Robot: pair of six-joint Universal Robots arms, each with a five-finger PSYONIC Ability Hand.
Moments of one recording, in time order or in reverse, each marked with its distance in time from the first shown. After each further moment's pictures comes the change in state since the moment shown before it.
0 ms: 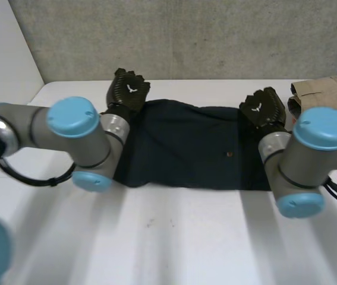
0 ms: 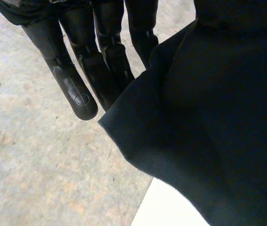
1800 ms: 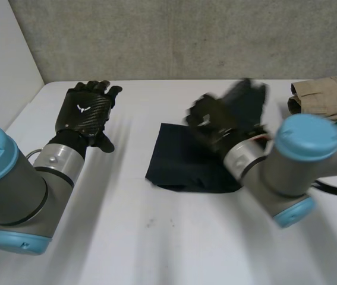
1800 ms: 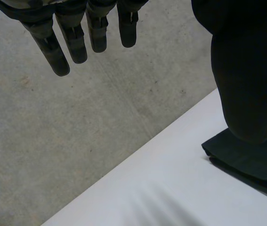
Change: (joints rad) left arm 0.087 0.605 -0.745 0.055 0.018 -0.450; right arm 0.087 -0.036 0.028 0.011 -0.374 -0.143; left_hand -0.949 -0.990 -0.977 -0.996 -0.930; right_hand -0.017 0.003 0.001 -0.001 -0.011
